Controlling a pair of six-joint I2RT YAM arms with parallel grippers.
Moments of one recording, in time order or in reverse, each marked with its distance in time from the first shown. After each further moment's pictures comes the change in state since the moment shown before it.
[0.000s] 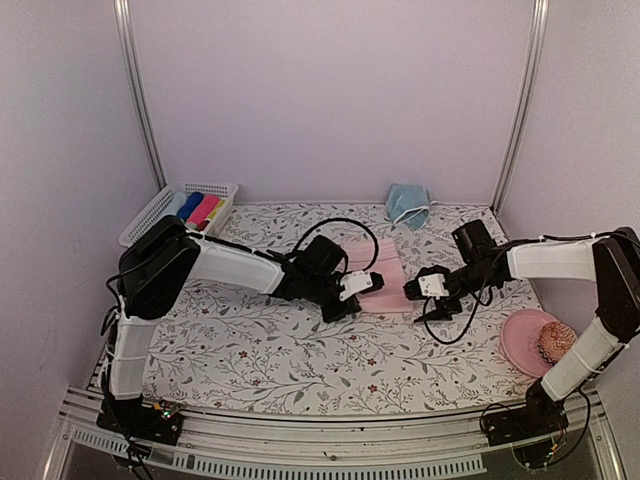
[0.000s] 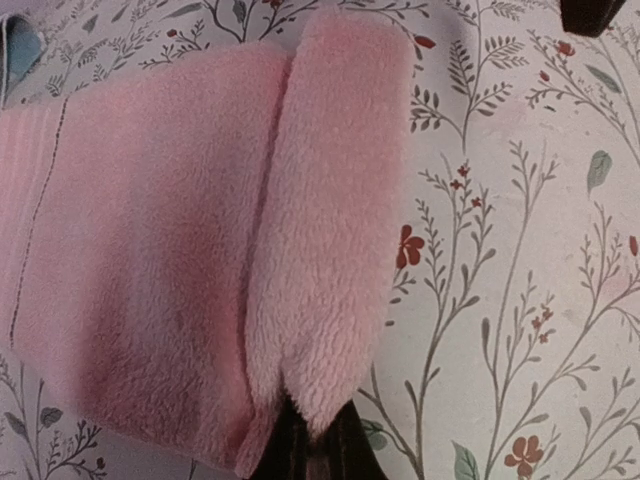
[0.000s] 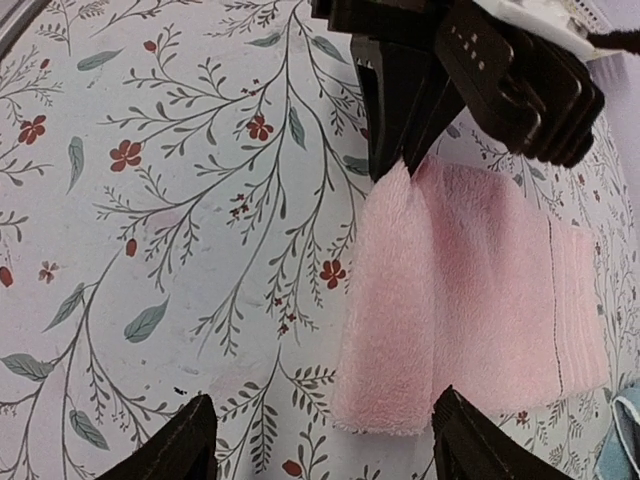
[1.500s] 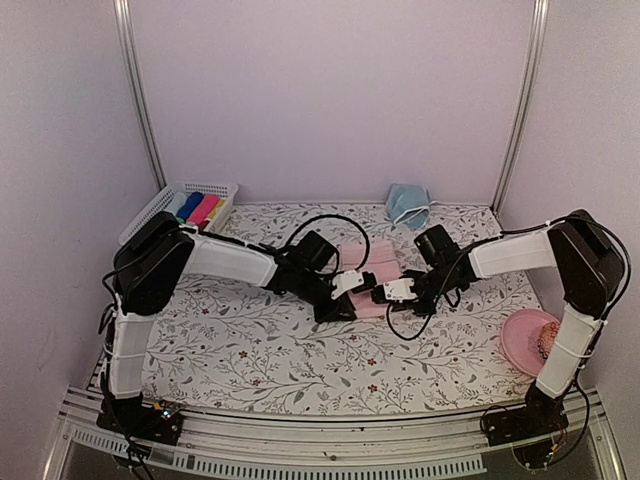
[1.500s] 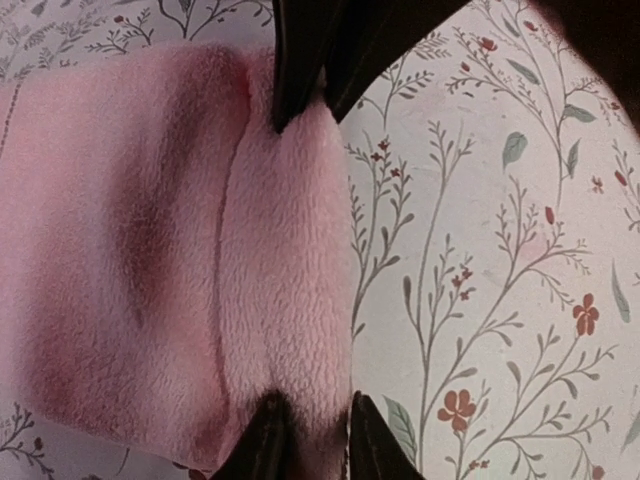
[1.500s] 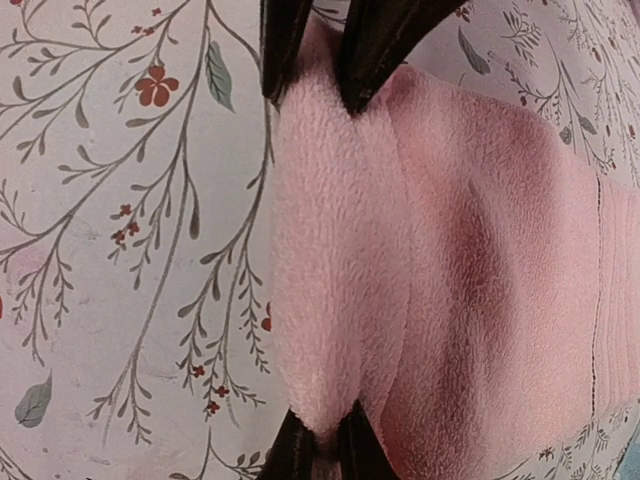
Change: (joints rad) left arm 0.048 -0.014 0.002 -0.100 0.214 -0.031; right arm 0.158 0.236 0.131 0.117 0.280 0.174
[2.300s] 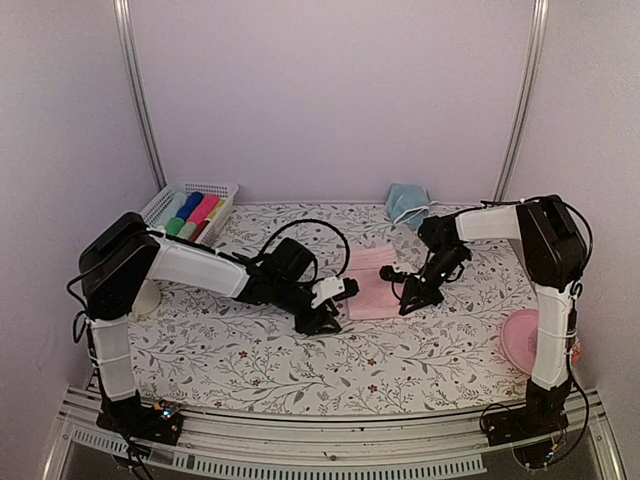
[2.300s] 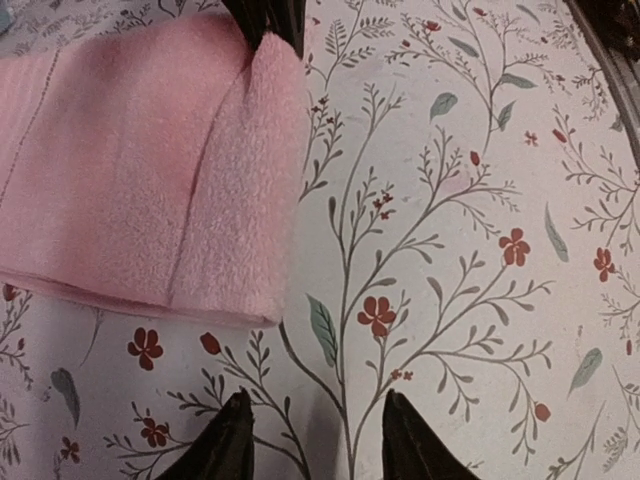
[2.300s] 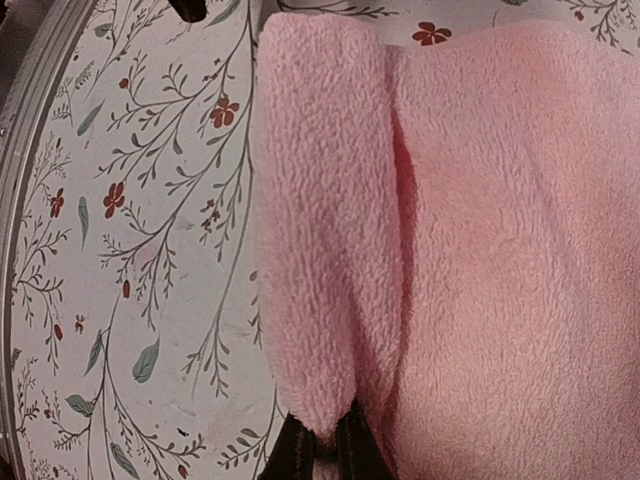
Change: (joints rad) left arm -0.002 -0.194 -0.266 0.096 0.009 -0.025; right arm -0.158 0.289 0.425 -0.666 -0.328 -0.027
